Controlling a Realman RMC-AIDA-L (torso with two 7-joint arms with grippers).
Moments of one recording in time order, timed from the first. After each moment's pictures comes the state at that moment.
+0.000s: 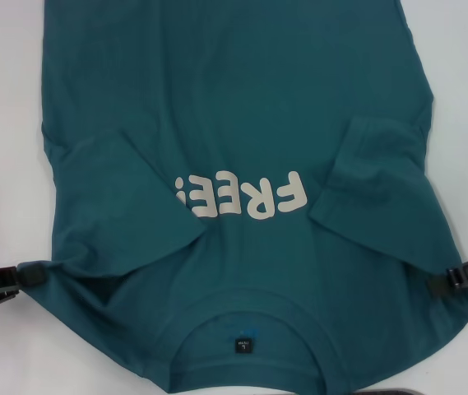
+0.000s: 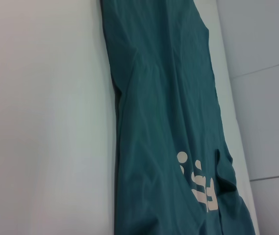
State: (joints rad) left arm -0.23 -2.05 -2.85 -0.68 -0.80 1.80 -2.14; right arm 0.53 1.92 -0.56 -0.61 -2.62 -1.84 2.22
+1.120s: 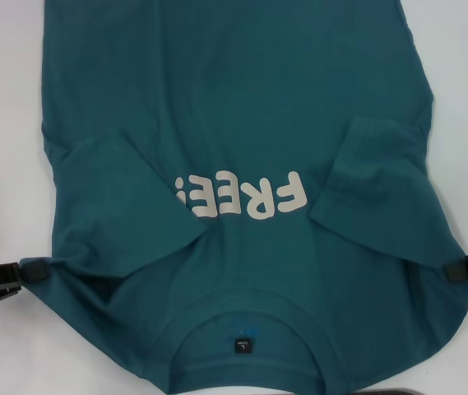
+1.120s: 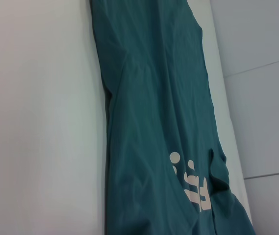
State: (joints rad) left arm -0.24 -2.05 -2.85 -0.68 -0.80 1.81 -2.14; right arm 0.52 1.91 -0.58 -0.65 -2.58 -1.84 2.19
